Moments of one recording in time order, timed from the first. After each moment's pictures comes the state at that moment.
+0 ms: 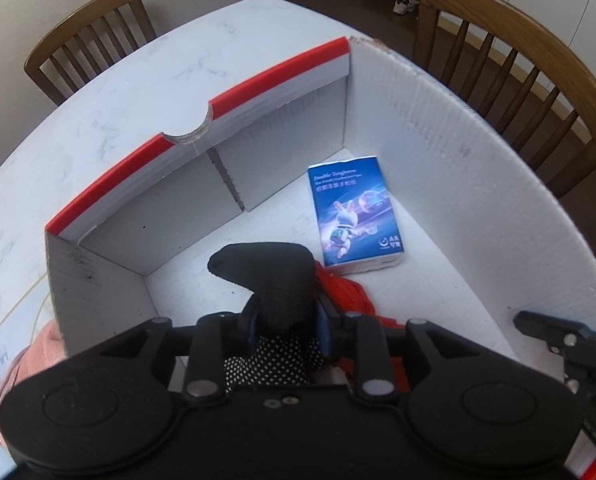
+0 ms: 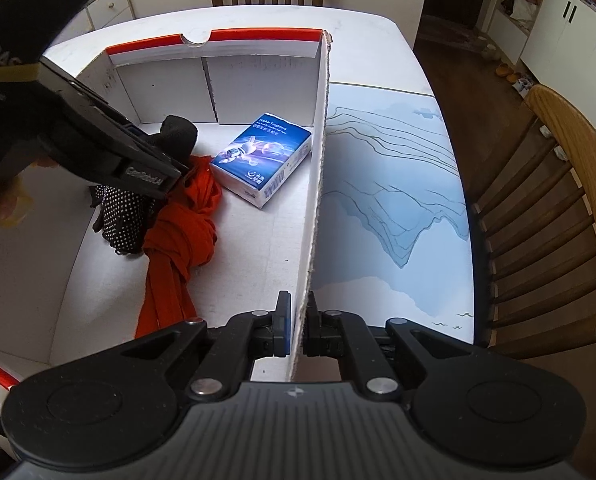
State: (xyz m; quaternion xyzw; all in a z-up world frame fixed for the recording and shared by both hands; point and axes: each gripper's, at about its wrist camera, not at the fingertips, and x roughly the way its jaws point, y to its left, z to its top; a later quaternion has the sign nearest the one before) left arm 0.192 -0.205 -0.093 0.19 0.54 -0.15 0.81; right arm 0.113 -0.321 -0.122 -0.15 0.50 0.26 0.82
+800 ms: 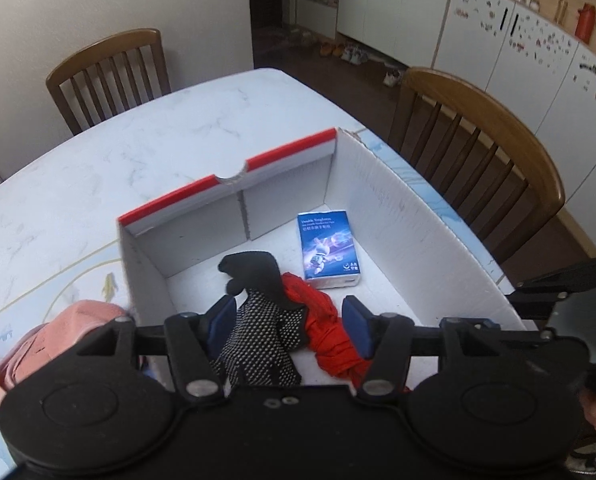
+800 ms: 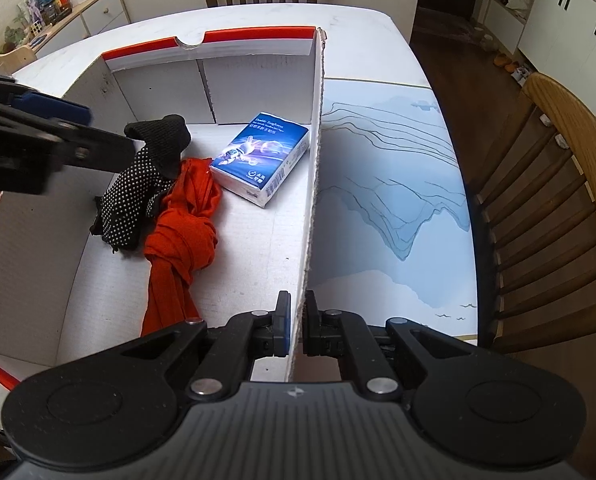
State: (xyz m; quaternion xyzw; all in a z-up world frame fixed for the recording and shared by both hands) left arm 0.142 -0.167 -0.022 0.11 0.47 -0.17 0.86; right arm 0.113 -0.323 -0.121 -0.13 0.50 0.25 0.81
